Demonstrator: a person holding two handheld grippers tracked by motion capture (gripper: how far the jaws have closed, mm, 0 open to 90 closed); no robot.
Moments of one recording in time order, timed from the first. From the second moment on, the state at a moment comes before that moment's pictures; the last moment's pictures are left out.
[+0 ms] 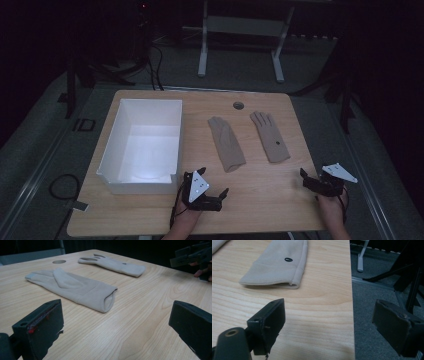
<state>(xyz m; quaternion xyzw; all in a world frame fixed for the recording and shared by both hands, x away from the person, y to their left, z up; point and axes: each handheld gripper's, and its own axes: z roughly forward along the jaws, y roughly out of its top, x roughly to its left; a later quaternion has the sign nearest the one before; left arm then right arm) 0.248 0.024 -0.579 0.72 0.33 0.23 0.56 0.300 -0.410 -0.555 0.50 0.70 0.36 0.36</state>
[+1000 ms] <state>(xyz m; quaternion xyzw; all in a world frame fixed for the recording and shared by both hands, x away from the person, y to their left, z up) 0.250 0.023 -0.579 0.73 0.34 0.22 0.56 0.334 -0.360 -0.462 0.47 0.73 0.41 0.29</state>
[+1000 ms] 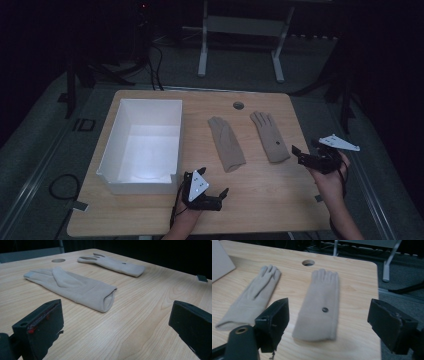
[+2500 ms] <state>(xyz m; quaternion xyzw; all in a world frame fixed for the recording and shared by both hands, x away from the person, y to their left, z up) 0.249 0.022 -0.579 0.73 0.33 0.22 0.56 0.432 -0.194 -0.488 0.41 0.81 0.38 0.20</state>
